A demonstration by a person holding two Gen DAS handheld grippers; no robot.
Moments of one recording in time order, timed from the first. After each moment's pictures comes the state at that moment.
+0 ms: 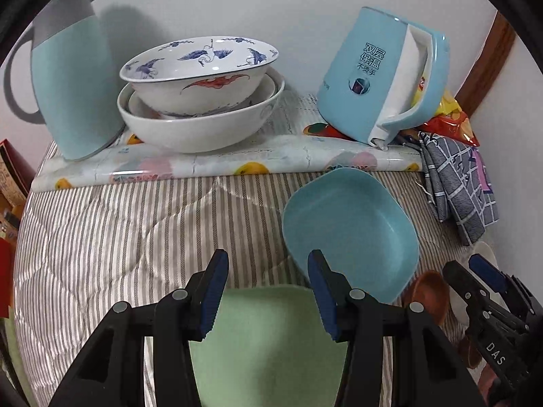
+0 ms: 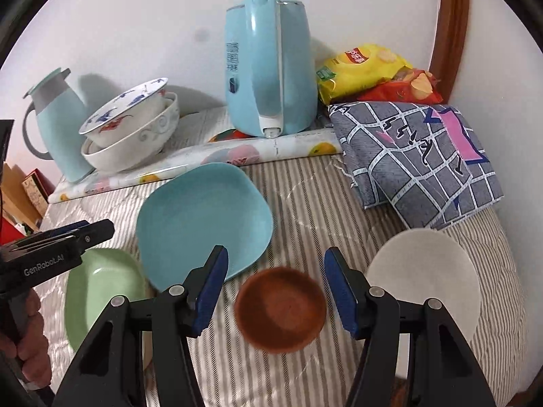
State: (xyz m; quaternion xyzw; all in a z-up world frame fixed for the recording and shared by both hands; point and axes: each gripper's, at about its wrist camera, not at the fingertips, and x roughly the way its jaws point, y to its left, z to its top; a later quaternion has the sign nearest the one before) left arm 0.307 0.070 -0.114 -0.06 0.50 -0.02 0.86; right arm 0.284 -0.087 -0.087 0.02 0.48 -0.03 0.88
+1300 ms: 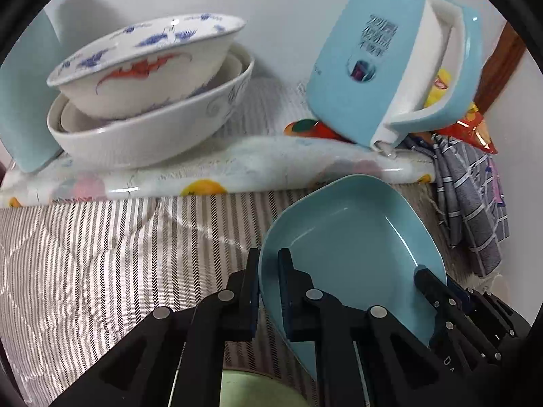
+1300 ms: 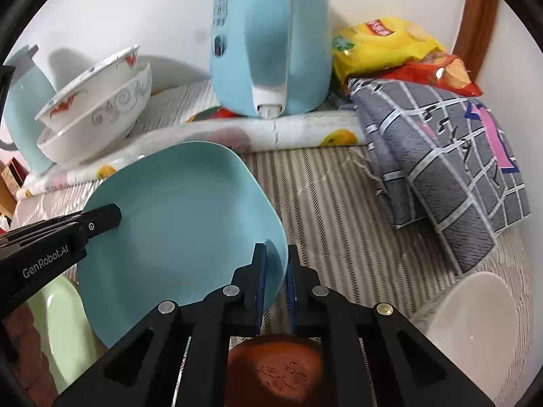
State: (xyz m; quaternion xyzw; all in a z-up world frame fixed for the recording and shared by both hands) left arm 0.364 0.036 -0.147 -0.07 0.51 -0.04 0.85; right arm 0.342 -0.083 -0.139 0.00 0.51 -0.04 0.86
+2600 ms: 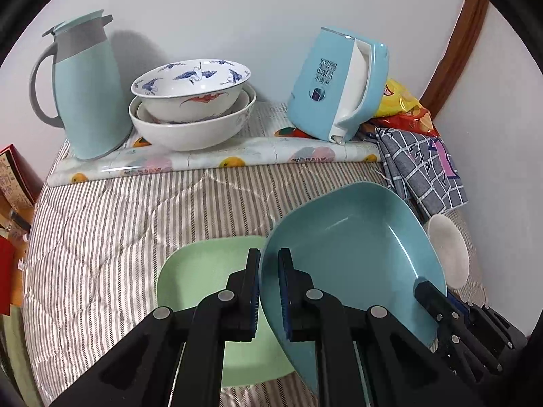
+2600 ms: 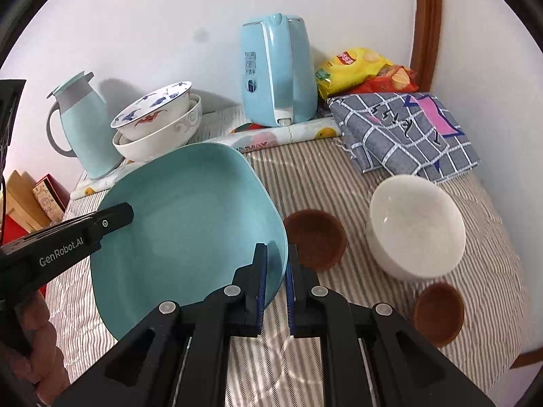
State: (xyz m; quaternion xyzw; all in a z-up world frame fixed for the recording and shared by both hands) left arm 0.236 0.065 -0.076 -0.06 0.47 -0.06 0.88; right arm 0.205 -0.048 -0.063 0.05 0.46 -0.05 0.88
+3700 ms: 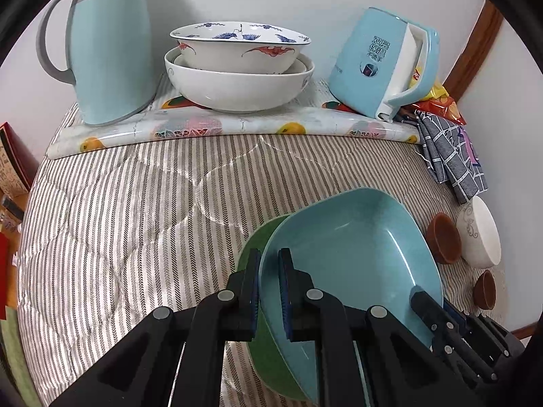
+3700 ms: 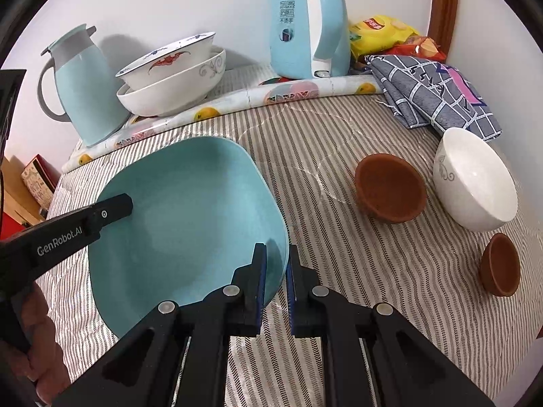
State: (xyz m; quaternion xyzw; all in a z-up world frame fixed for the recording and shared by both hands) left arm 0.248 0.136 -0.132 -0.06 0.50 -0.07 0.86; right arm 0.212 0.023 -0.121 0.04 0.50 -0.06 0.86
